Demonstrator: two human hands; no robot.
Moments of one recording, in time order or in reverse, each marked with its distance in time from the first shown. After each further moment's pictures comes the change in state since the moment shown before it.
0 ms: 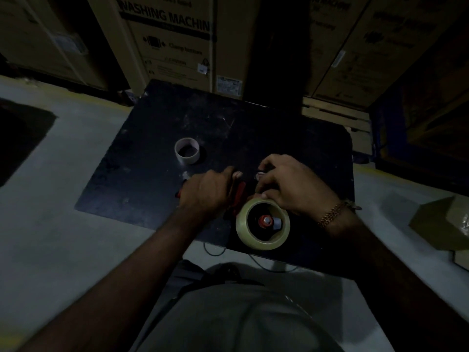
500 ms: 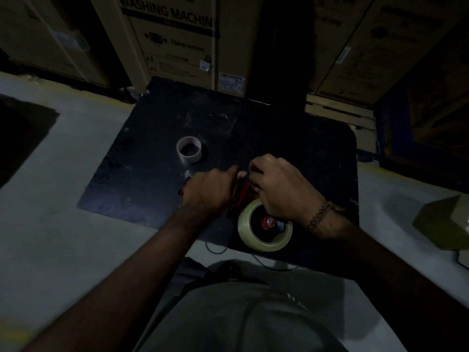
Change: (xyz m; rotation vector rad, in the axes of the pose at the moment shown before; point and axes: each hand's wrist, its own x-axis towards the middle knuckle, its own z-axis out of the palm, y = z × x) left_hand 0.005 -0.001 0.001 0.060 0.013 0.044; right_hand 0.017 -0.010 0.026 -0.282 0.123 -0.190
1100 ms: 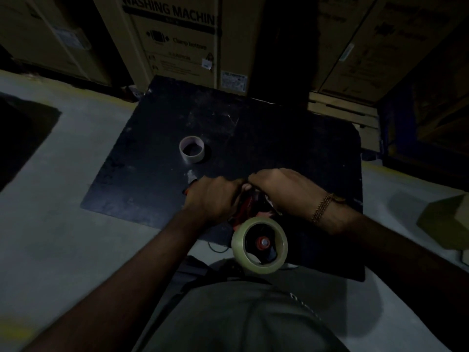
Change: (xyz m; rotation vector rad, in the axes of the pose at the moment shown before) left_hand -0.005 -0.009 0.010 0.049 -0.069 0.134; right_hand 0.009 0.005 0.000 0.130 -0.210 -0.039
